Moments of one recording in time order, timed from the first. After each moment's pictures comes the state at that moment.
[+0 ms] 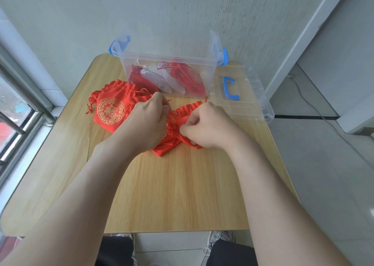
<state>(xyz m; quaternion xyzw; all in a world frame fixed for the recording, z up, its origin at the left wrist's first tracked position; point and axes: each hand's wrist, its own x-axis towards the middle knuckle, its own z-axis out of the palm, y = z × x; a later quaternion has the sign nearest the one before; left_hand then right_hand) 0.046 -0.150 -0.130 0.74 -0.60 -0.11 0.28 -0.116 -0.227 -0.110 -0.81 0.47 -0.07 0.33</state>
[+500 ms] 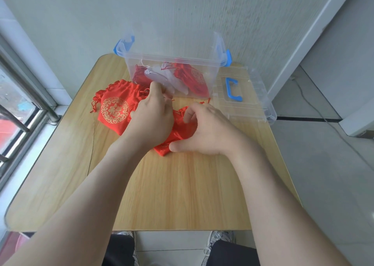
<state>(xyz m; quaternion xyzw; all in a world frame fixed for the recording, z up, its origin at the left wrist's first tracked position) 0.035 -0.153 -0.123 0.75 -0.52 -0.15 0.39 -0.117 -0.223 -0.114 -0.87 0.41 -0.06 0.27</state>
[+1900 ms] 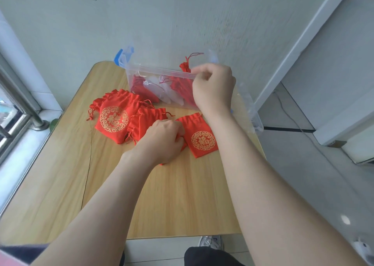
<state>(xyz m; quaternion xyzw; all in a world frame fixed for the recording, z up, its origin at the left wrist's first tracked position) 0.038 -0.165 -0.155 0.74 -0.62 -0.18 0.19 -0.059 -0.255 -0.062 -0.70 0.52 -0.43 0.24</state>
